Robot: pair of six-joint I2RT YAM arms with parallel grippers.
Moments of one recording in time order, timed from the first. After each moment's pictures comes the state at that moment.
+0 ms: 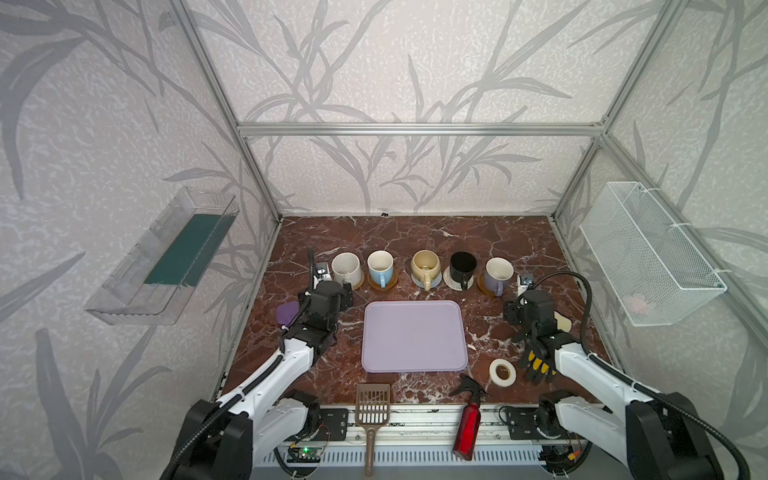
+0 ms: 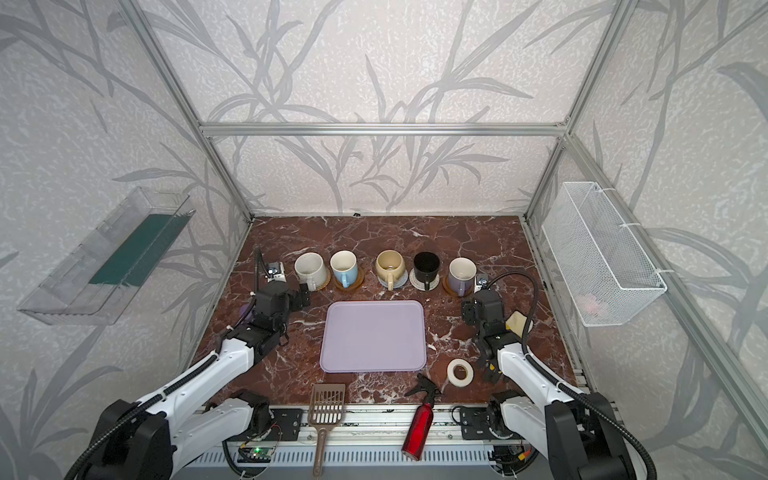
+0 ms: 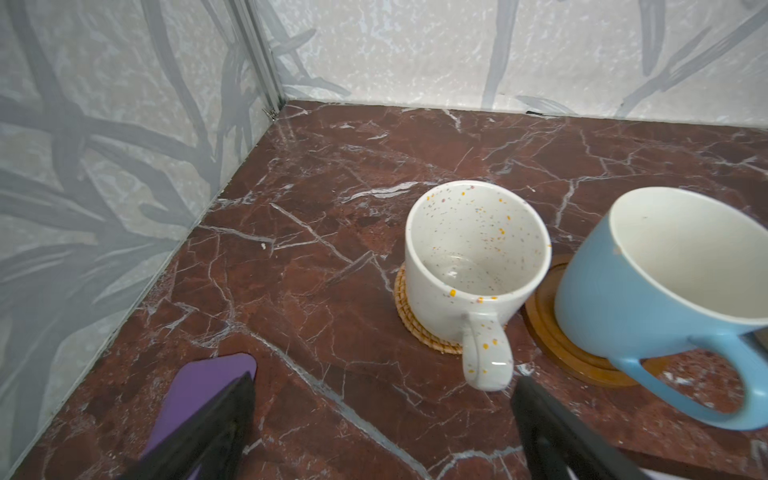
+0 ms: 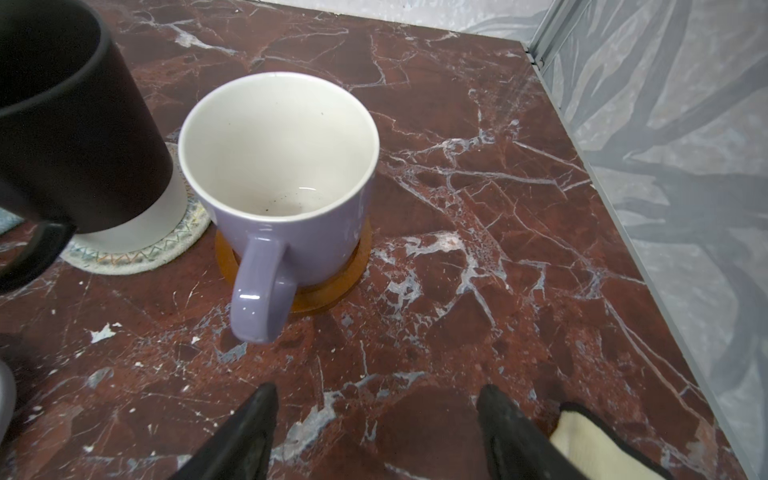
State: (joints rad) left arm -0.30 1.04 0.44 0.09 -0.52 -0.17; right arm 0.20 1.10 0.34 0.17 0.30 0.03
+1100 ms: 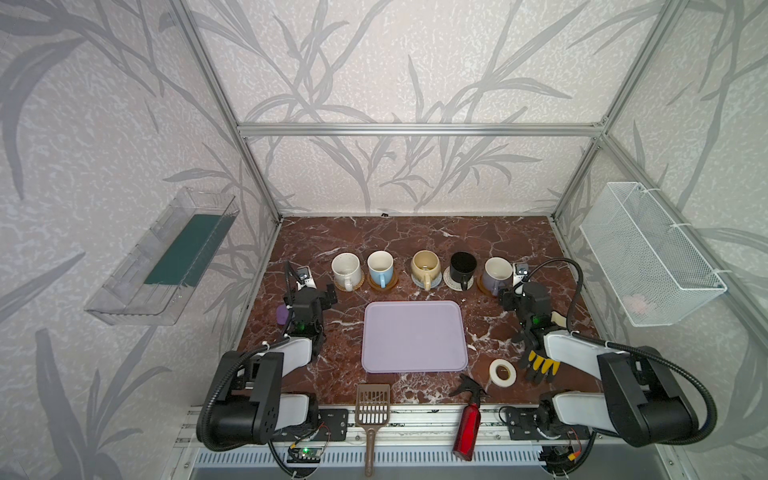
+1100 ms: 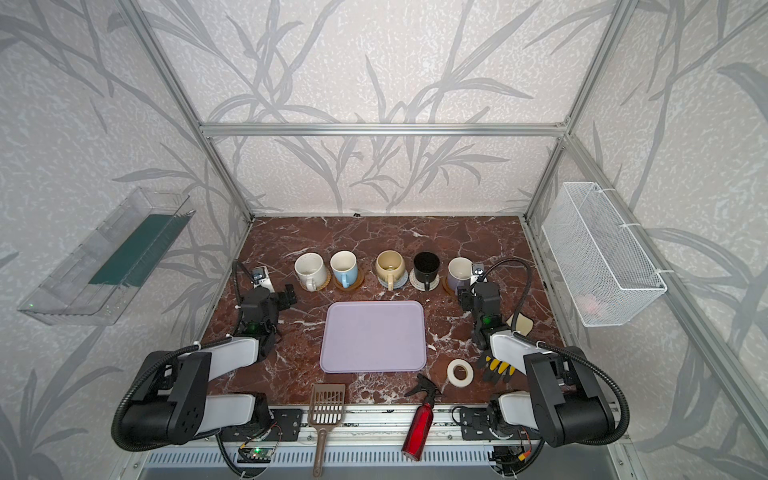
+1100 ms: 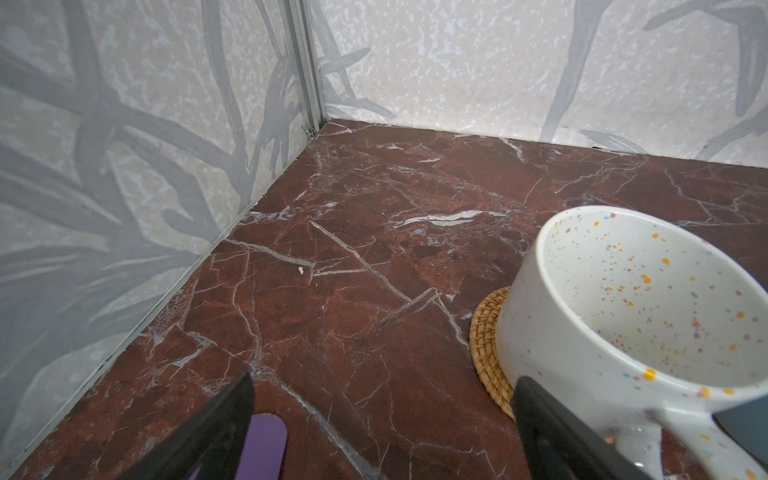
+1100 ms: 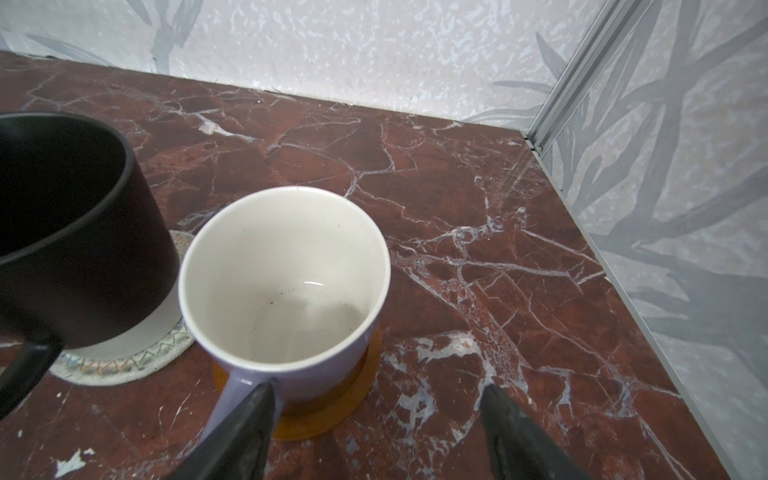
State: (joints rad) left arm -0.02 1.34 0.29 0.70 -0.31 -0.09; right arm 0.16 1.32 0.36 0.57 0.25 -0.05
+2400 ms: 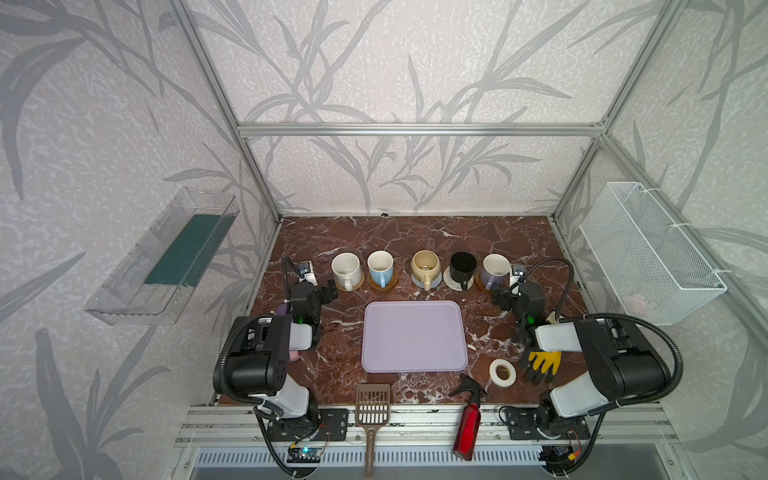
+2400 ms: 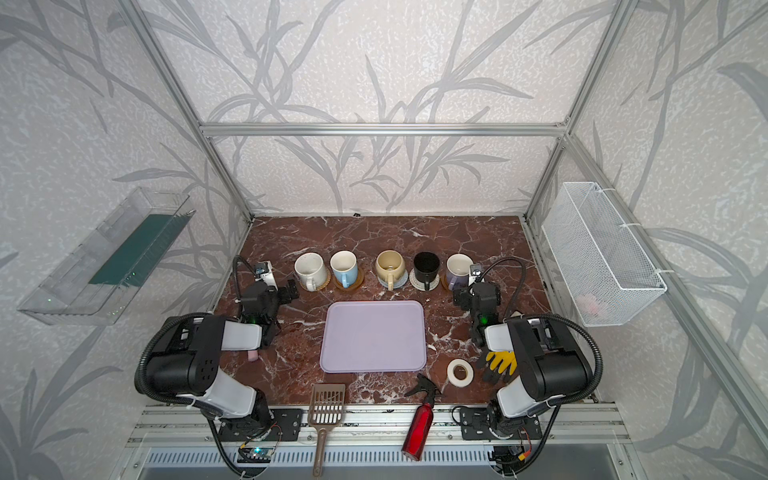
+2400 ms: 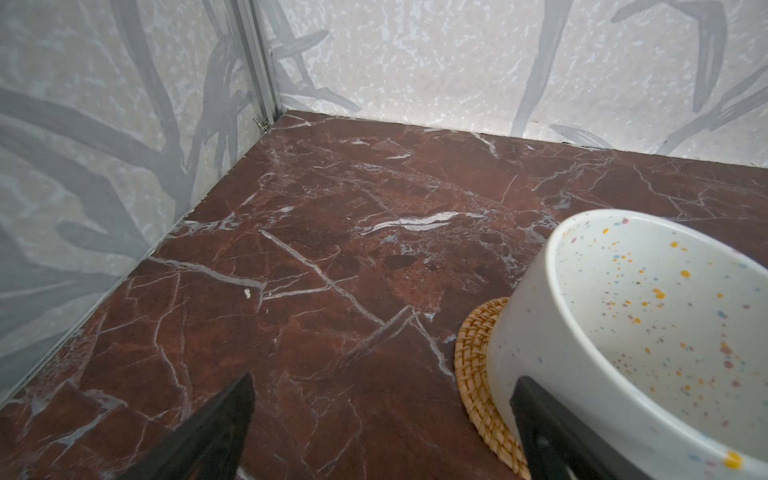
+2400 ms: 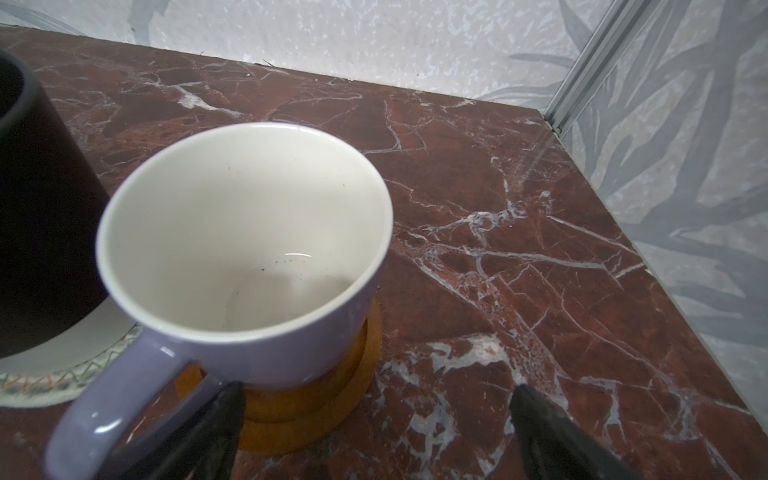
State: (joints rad) left arm 0.06 1.57 0.37 0.86 -0.12 -0.07; right arm 0.14 1.55 0.36 0.77 0.23 -0.04
